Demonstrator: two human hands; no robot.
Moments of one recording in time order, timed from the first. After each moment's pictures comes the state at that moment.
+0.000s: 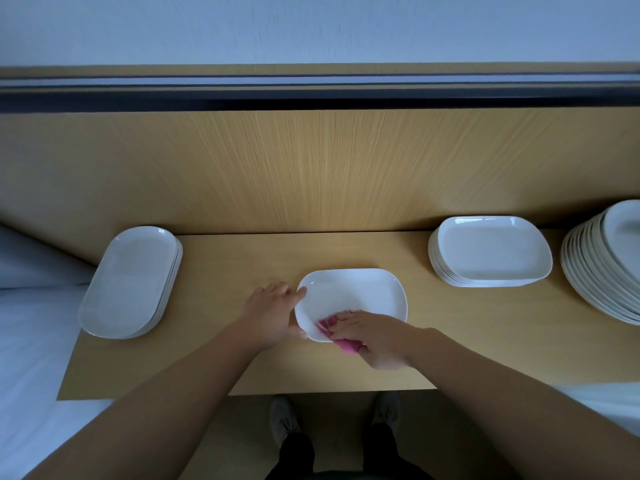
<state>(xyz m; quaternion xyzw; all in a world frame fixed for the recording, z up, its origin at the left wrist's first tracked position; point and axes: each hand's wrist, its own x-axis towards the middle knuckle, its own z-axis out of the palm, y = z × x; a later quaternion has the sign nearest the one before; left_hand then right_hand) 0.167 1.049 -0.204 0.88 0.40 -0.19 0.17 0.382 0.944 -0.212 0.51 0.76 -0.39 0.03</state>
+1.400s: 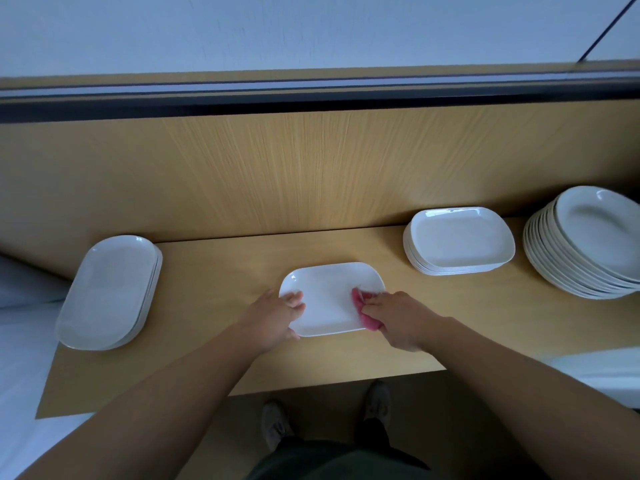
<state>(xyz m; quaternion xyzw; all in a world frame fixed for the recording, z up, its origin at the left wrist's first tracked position) 0.190 1.038 -0.197 0.91 0.26 -0.30 0.16 0.440 0.921 -0.212 0.59 0.76 -0.22 0.14</state>
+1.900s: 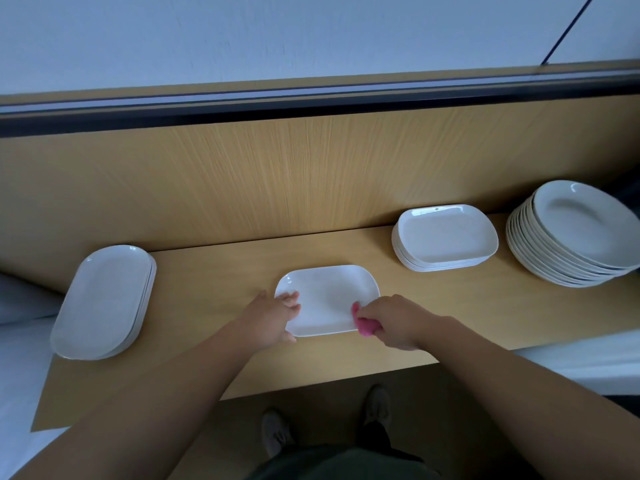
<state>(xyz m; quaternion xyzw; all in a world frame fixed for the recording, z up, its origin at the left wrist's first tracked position) 0.194 1.038 -0.201 0.91 0.25 -0.31 0.12 0.434 0.906 -0.181 0.62 0.72 -0.31 0.08</state>
